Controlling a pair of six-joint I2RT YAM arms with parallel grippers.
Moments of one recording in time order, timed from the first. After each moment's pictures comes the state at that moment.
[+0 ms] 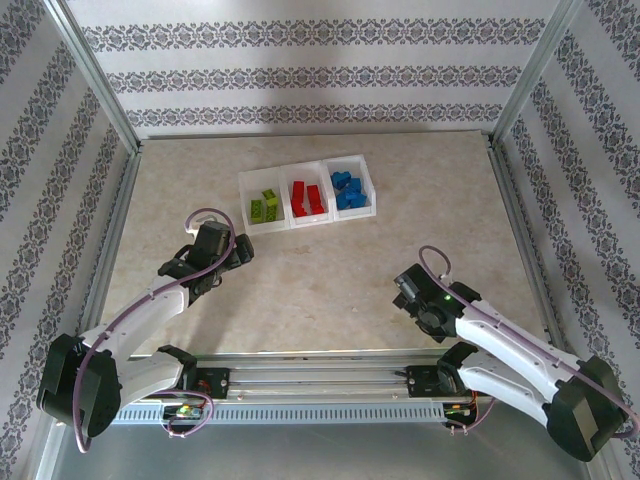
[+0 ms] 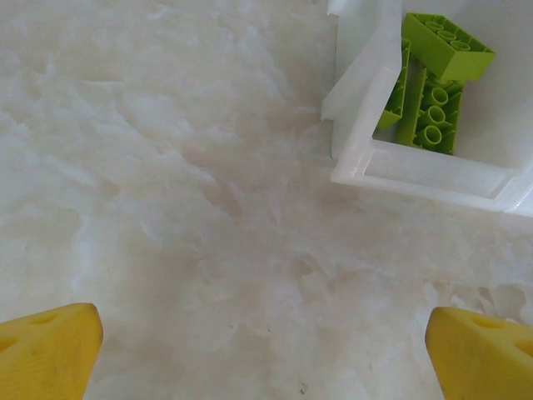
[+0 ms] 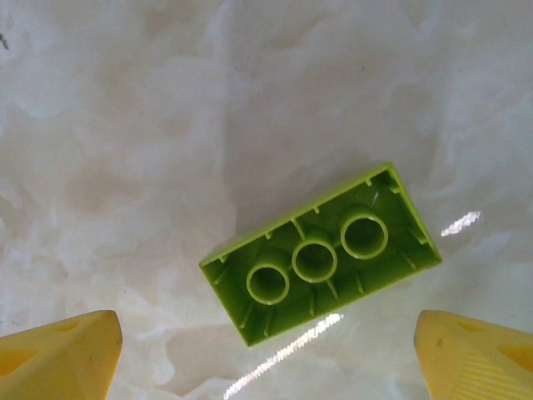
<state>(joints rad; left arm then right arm) -0.36 1.11 0.63 -0.38 -0.28 -0.69 0.60 0.91 0.48 -0.91 0.23 1.35</state>
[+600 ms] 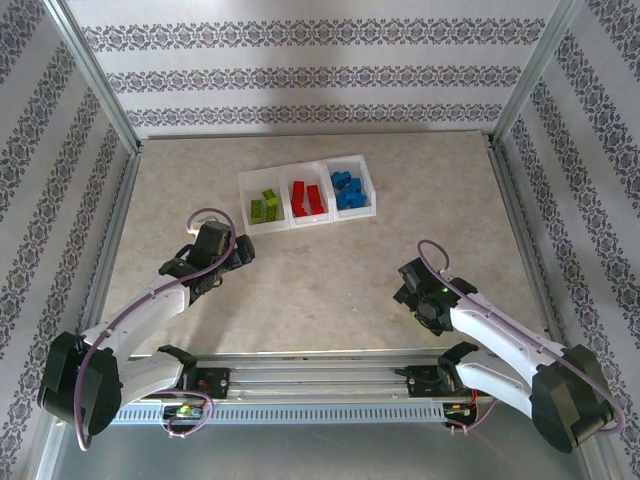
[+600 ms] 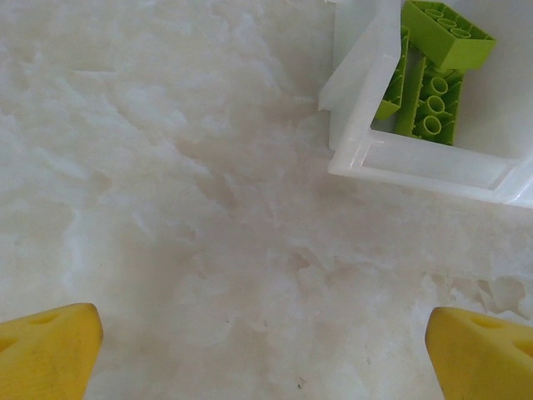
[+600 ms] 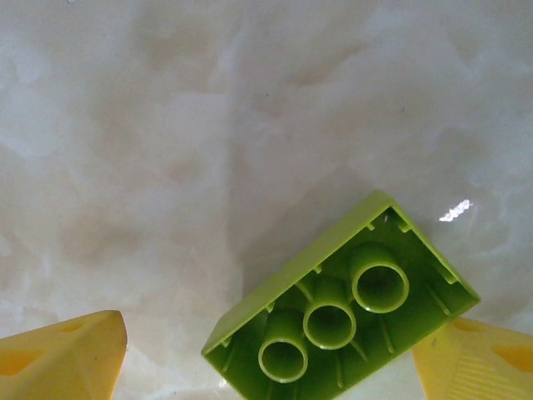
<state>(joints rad) -0.36 1.12 0.63 -0.38 -0.26 -0.69 0.48 1.01 0.45 -0.76 0.19 1.23</state>
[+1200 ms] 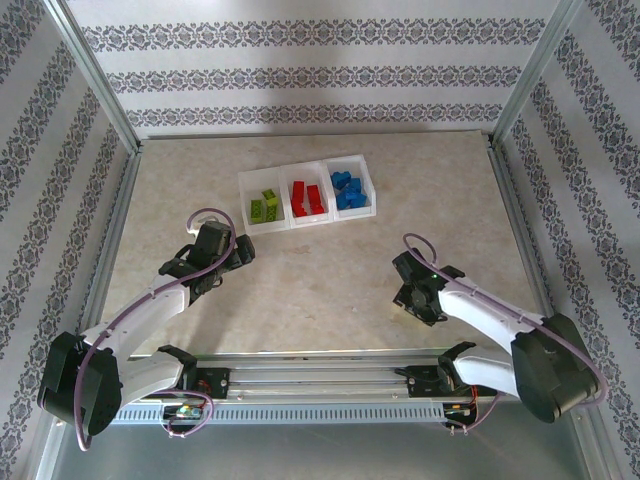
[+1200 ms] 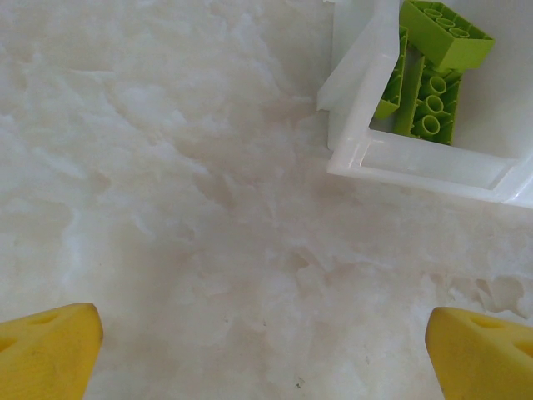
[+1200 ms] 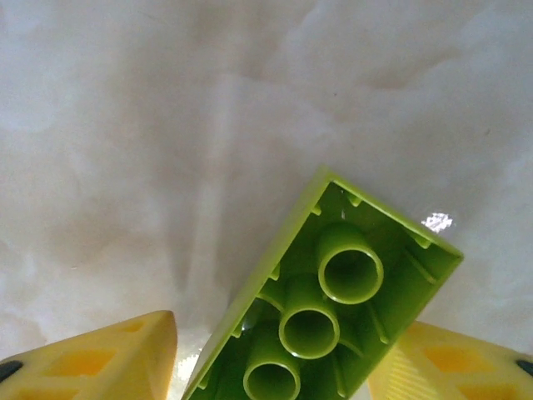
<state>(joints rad) -0.36 1.12 0.63 -0.38 -0.26 -0.69 0.47 1.18 0.51 -0.73 0.14 1.09</state>
